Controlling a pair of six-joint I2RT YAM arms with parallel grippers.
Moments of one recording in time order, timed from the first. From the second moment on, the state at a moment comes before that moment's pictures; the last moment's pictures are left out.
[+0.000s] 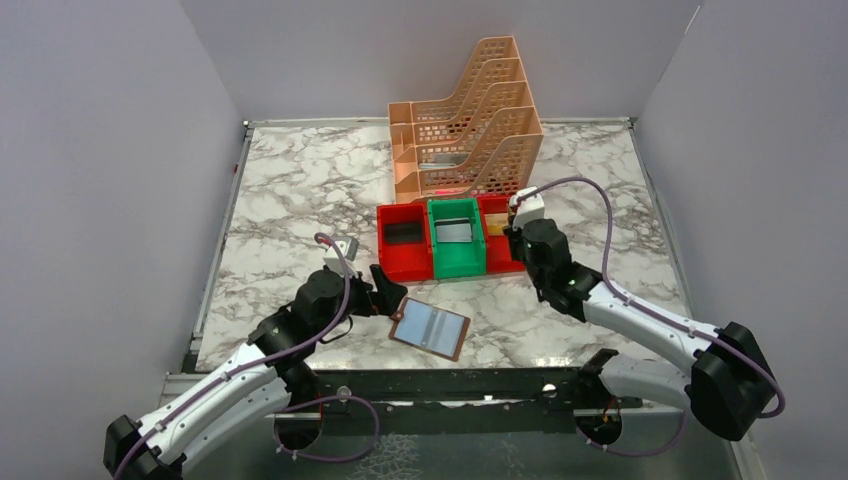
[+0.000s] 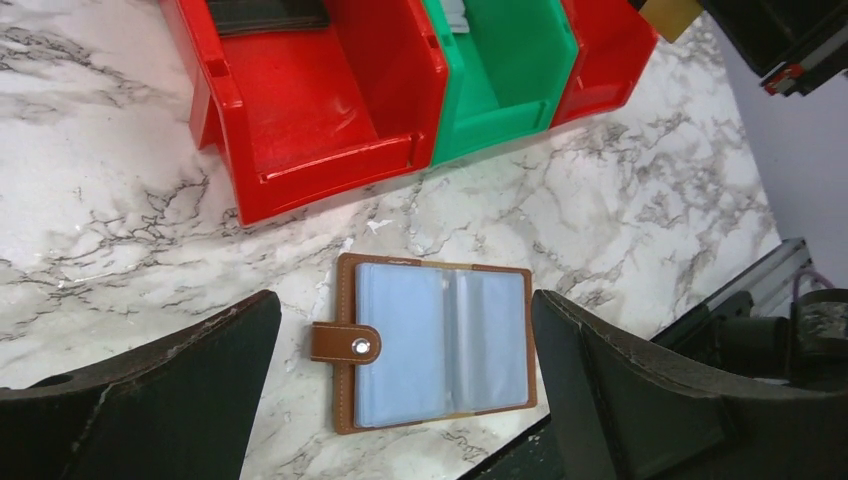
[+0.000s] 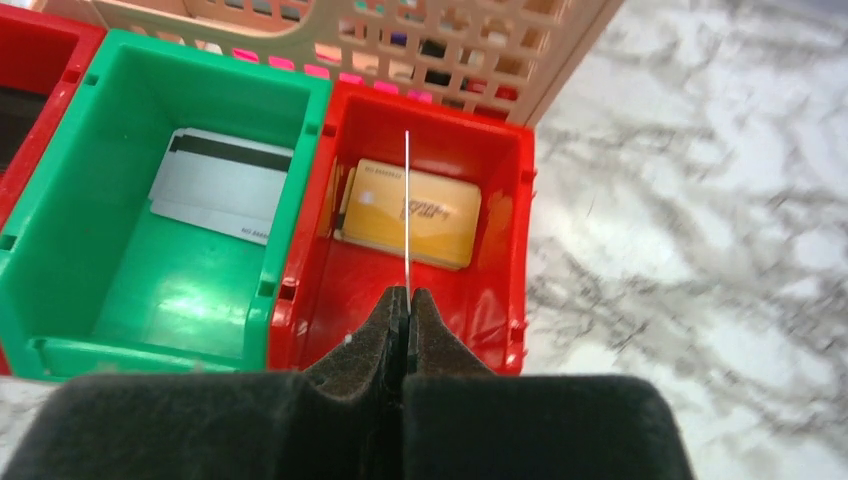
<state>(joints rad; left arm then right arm) -0.77 0.57 0.36 -0.22 -0.10 -0.64 0.68 1.11 0.60 0.09 0.48 0.05</state>
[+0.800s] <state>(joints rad) -0.77 0.54 0.36 -0.22 -0.12 -0.64 0.61 1.45 0.58 0.49 0.39 -0.66</state>
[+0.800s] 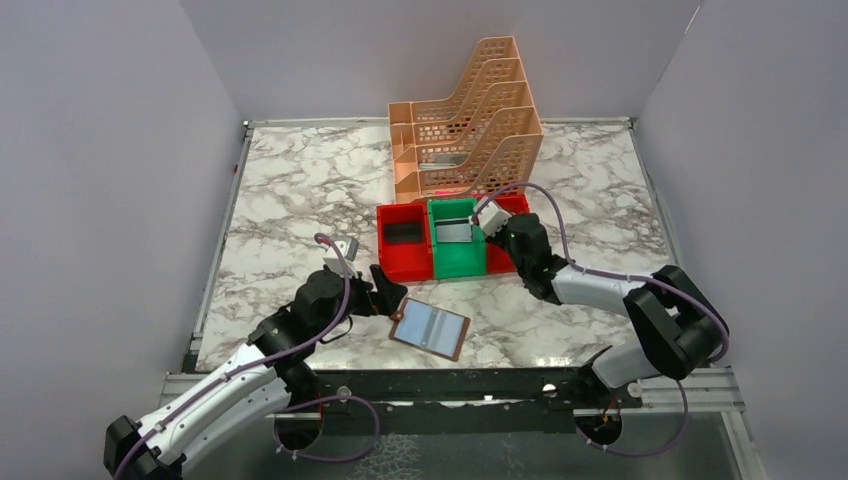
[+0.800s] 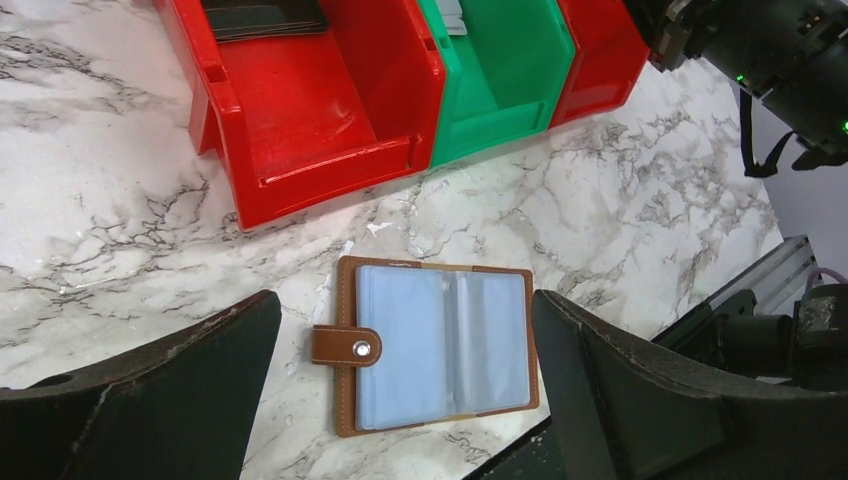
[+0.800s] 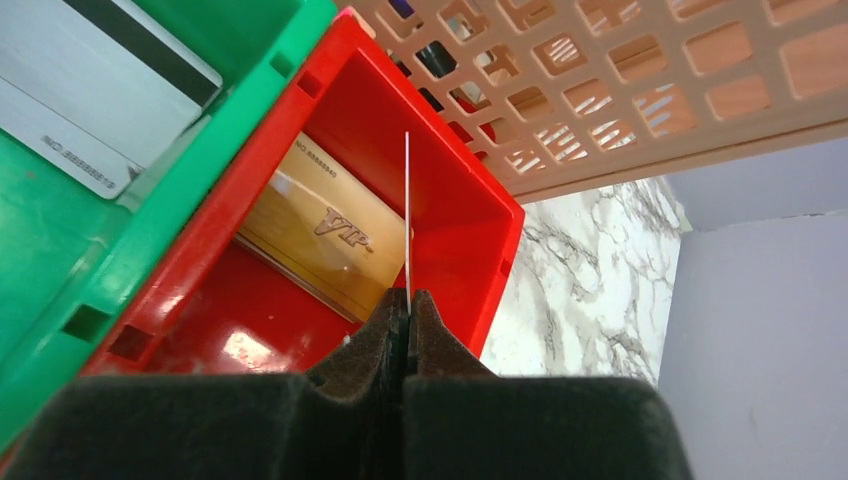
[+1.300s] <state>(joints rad) -0.77 0.62 0.36 -0.16 0.00 -0.62 0.59 1.64 0.62 0.67 0.34 -0.81</state>
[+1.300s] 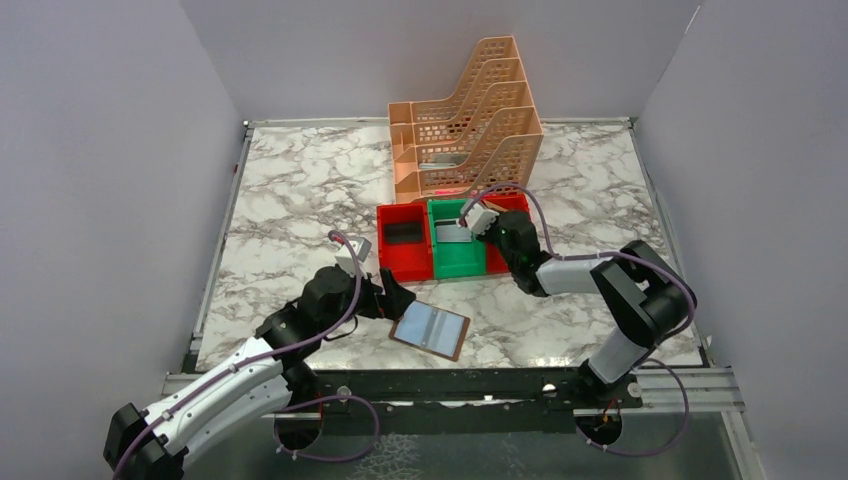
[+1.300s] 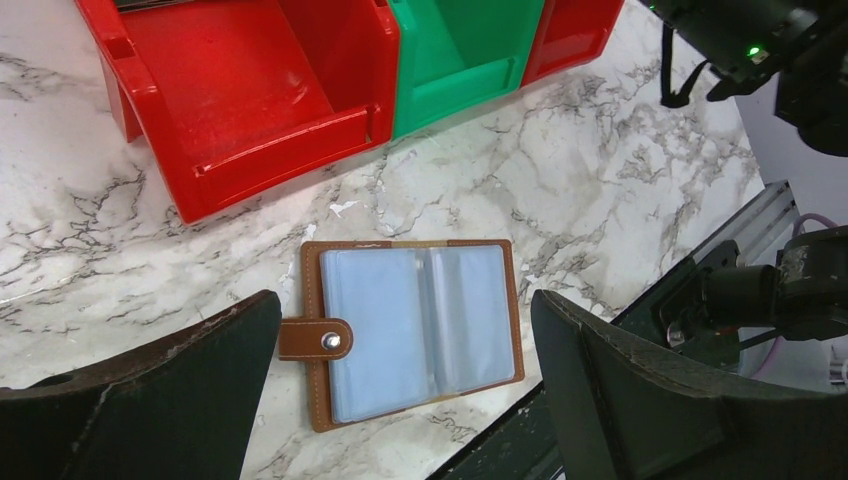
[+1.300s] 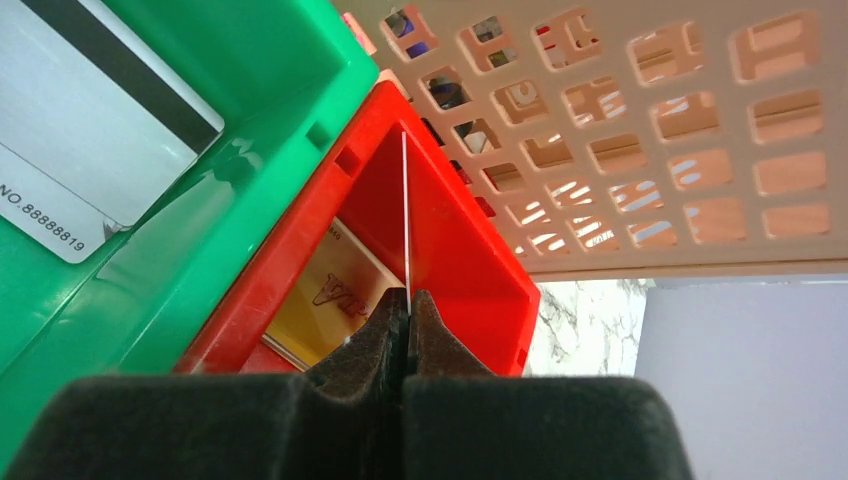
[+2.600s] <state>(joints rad) -0.77 0.62 0.36 -0.16 0.01 -0.61 0.56 1.67 0.61 0.73 0.27 -0.77</state>
